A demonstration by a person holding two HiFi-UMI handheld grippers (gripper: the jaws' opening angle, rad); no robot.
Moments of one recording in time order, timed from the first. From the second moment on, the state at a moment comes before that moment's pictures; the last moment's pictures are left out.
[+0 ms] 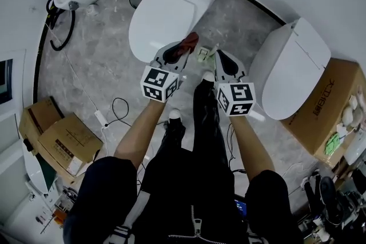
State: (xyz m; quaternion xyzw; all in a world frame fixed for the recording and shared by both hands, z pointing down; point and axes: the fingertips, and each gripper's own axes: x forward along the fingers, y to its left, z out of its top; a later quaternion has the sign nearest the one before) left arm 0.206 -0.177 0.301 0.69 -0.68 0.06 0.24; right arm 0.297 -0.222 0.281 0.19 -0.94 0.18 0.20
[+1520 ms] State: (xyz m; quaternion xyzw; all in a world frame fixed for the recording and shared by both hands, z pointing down) left arm 0.167 -0.294 0.714 0.51 -0.78 -0.06 0.37; right arm 0.318 -0.316 0.589 0.18 -0.93 0.23 0.24
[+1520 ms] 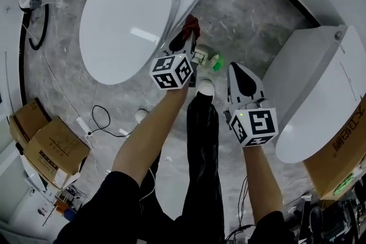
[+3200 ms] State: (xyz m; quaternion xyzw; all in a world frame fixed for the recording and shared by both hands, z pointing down) left arm 0.137 -0.093 0.771 0.39 -0.82 -0.12 0.41; right arm 0.265 -0.187 0.626 0.16 -0.92 0.21 0.28
